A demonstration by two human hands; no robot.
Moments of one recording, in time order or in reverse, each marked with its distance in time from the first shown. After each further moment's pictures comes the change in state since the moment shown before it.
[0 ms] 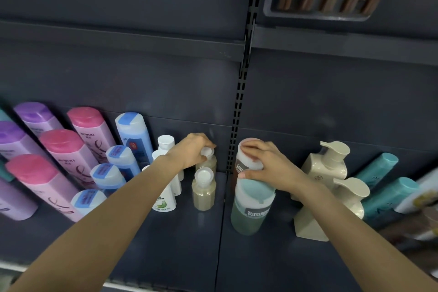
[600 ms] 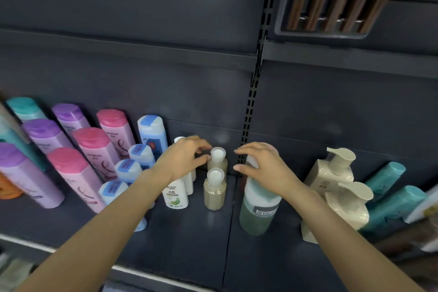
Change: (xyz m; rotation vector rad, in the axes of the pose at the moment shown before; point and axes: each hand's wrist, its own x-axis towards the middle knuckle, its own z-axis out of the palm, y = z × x) left_hand -0.079 0.020 -0.038 -0.079 0.233 -0.035; right_hand -0.003 -0.043 0.008 0.034 0.149 -0.060
